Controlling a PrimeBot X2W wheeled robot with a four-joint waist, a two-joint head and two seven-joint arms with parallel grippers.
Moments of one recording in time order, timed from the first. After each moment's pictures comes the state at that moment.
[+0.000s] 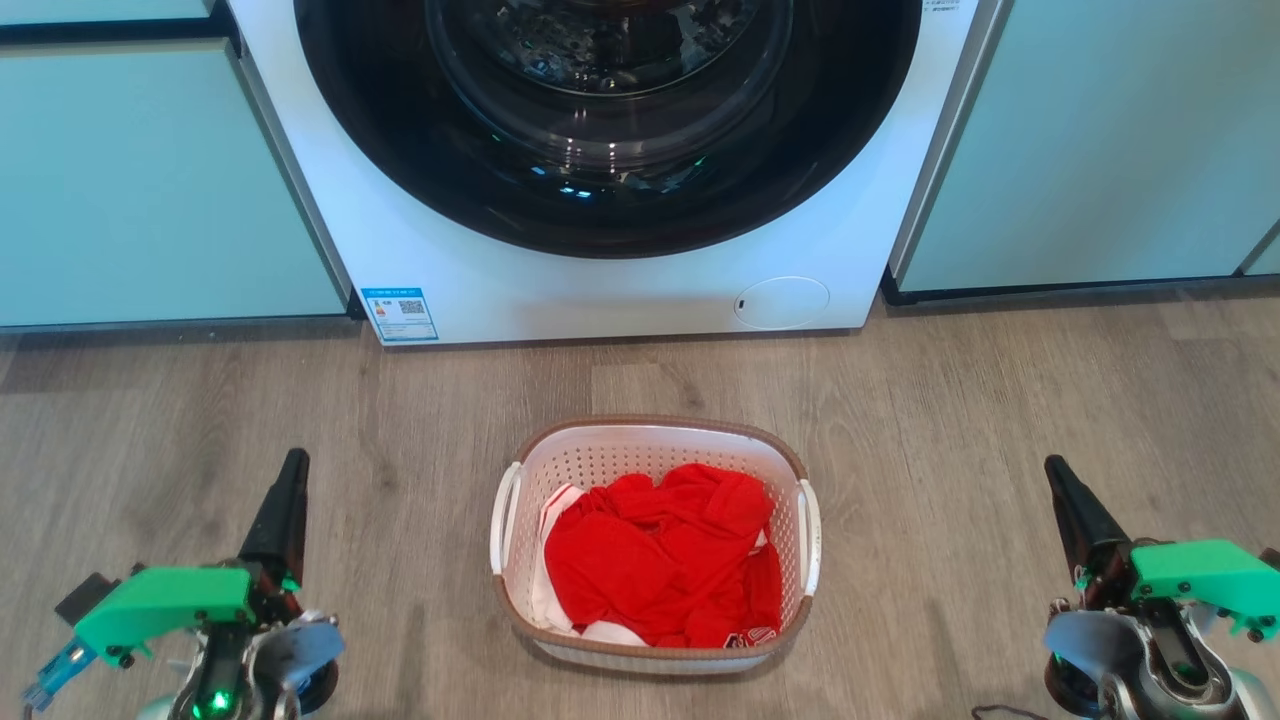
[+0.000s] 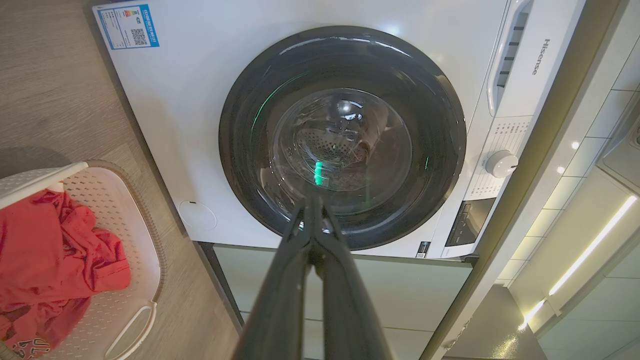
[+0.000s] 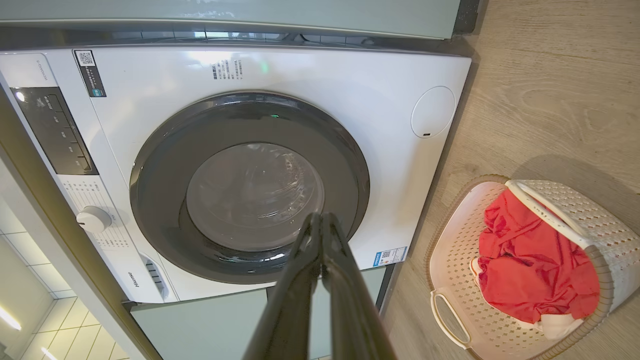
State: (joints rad) left arm -0.05 0.06 0.05 0.27 -1.63 -0.12 0.09; right arm -0.06 -0.06 -0.10 0.28 1.63 0.13 0.09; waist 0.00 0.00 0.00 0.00
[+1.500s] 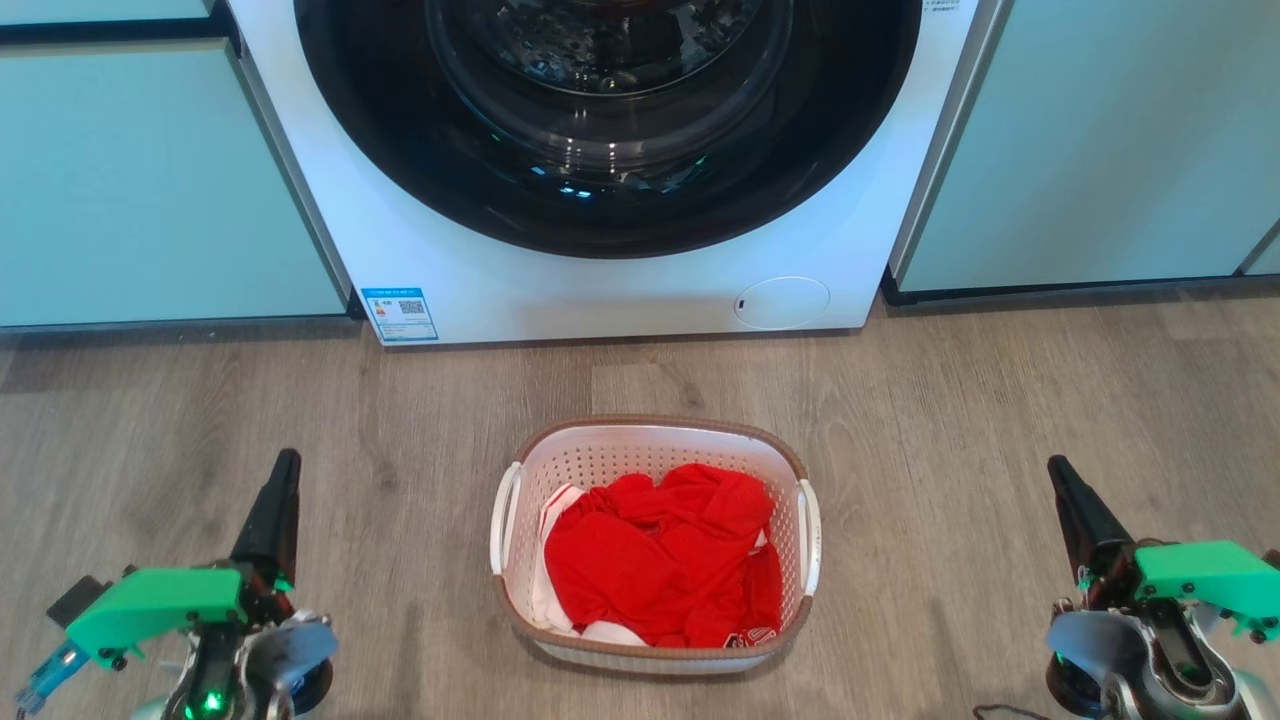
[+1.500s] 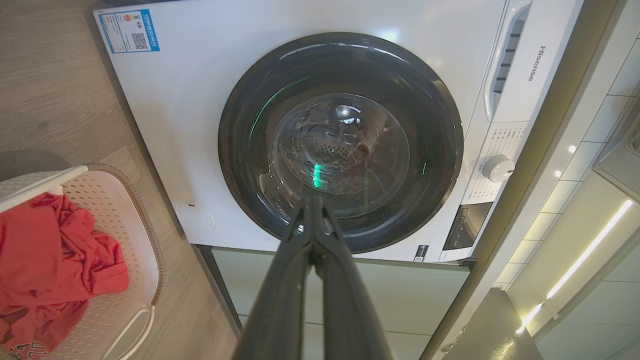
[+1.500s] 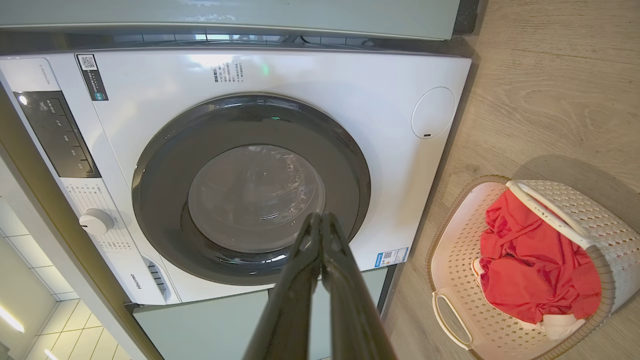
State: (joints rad) left arm -0.05 0.05 0.07 0.27 -1.63 -0.12 0.10; right arm -0.06 -0.06 -0.12 0.28 1.63 0.13 0.10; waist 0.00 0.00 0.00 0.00
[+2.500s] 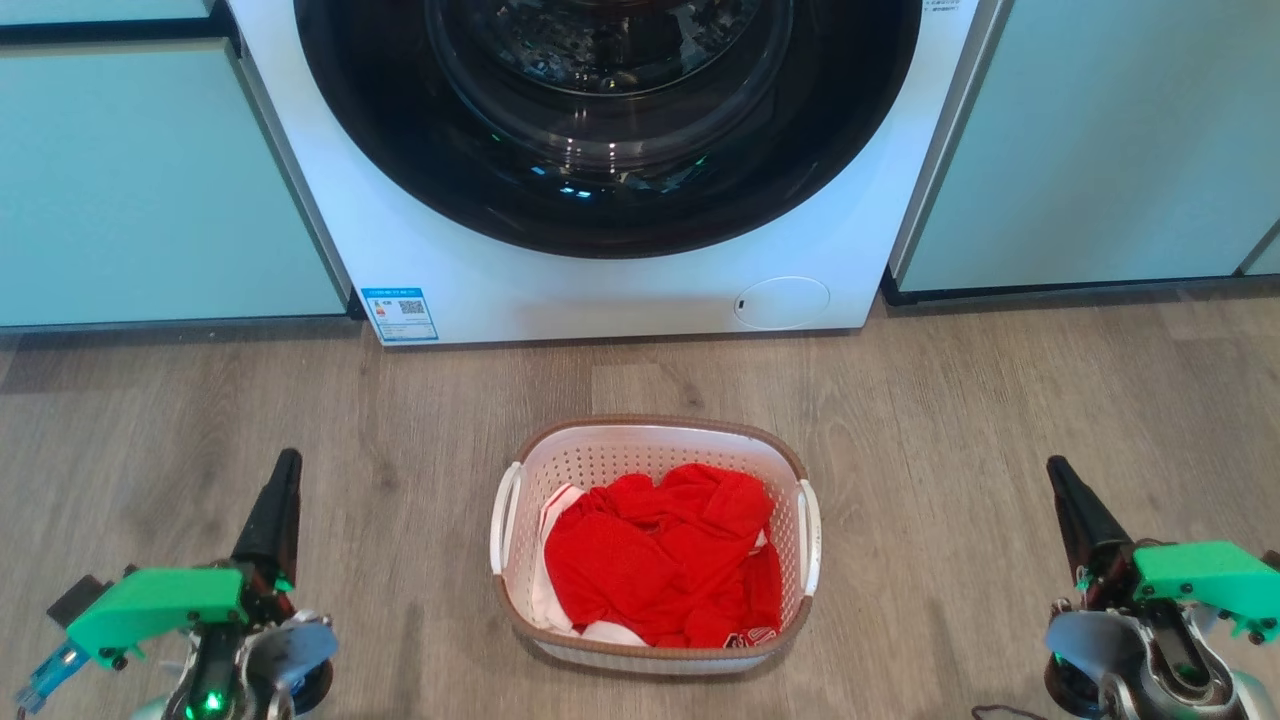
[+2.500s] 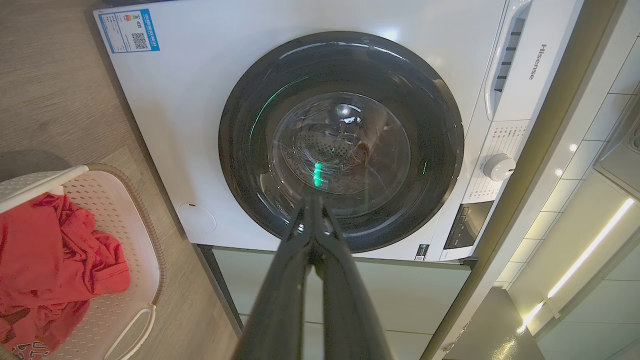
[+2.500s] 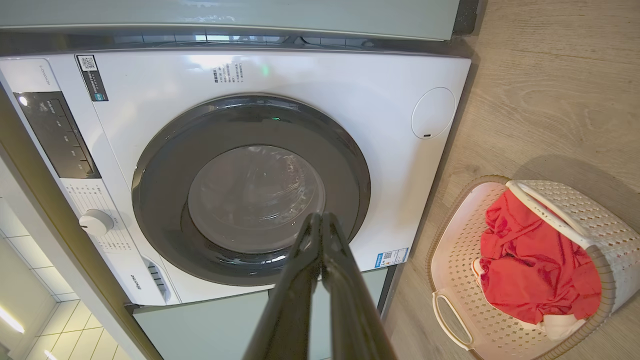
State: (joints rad) left arm -0.05 0.05 0.07 0.27 -1.62 -0.12 0.10; right arm -0.06 -0.05 -0.13 0.28 1.62 0.13 0.10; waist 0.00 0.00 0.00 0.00
